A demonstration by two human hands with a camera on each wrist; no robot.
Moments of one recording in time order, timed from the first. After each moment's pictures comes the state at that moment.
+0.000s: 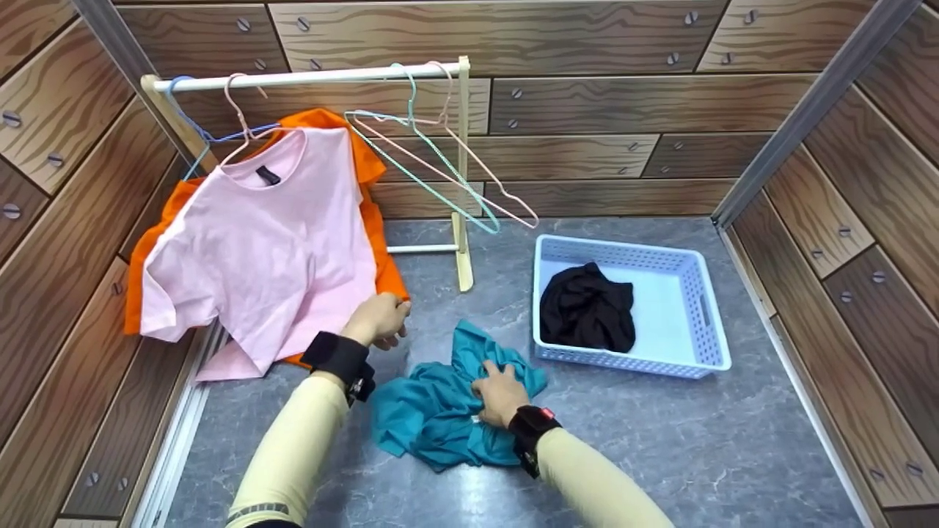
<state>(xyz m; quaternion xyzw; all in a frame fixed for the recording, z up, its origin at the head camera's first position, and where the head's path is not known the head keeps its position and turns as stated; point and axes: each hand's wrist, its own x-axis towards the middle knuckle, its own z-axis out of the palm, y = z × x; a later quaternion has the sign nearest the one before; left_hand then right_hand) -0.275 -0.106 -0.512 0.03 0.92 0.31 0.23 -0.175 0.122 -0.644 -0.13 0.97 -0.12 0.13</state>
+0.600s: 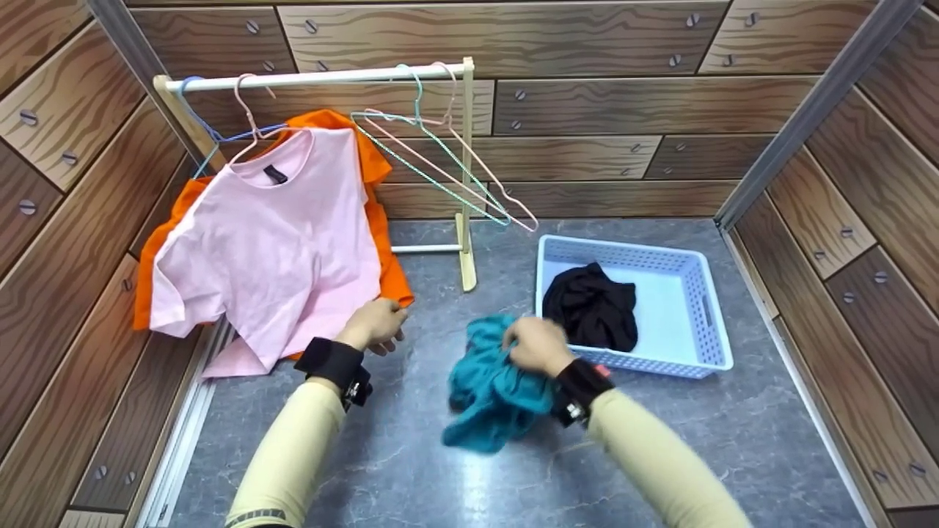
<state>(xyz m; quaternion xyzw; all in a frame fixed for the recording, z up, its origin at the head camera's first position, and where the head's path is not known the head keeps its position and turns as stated) -0.267 -0.118 -0.516 0.04 0.91 0.33 0.25 -0.216 0.173 -0.543 -0.13 0.97 -0.19 0.05</state>
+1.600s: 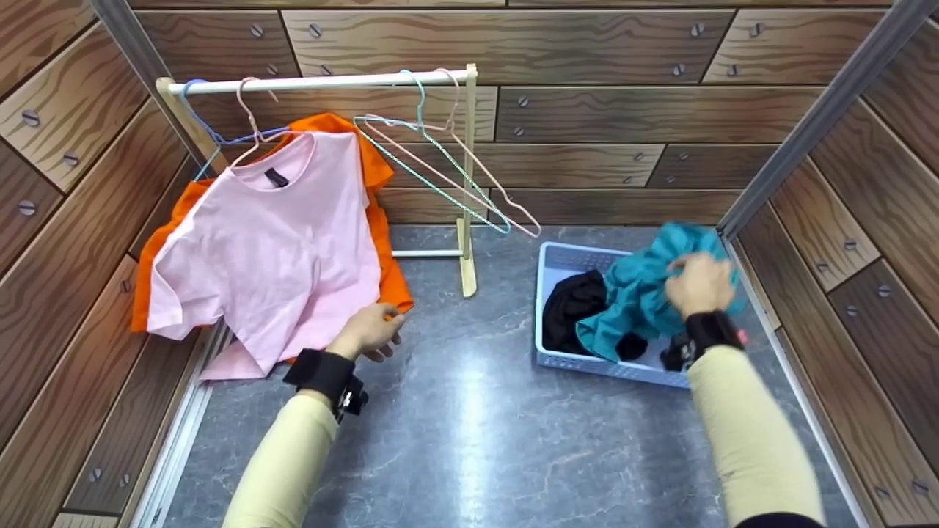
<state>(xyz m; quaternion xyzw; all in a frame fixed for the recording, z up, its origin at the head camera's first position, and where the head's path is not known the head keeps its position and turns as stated) -0.262 -0.123 -0.515 0.02 0.89 0.40 0.24 -0.267 0.378 -0.481 0.18 0.96 -0.19 -0.06</state>
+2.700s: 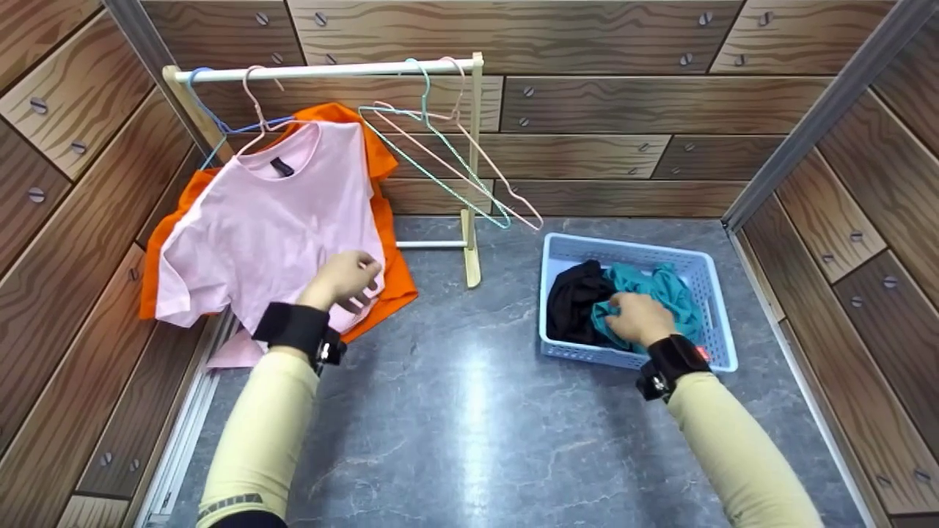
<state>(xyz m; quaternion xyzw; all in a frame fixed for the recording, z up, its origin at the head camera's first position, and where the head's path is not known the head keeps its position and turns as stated) -0.287 -0.158 -0.446 0.02 0.89 0.40 0.22 -0.230 0.309 -0.509 0.00 0.98 -0.14 0.13</state>
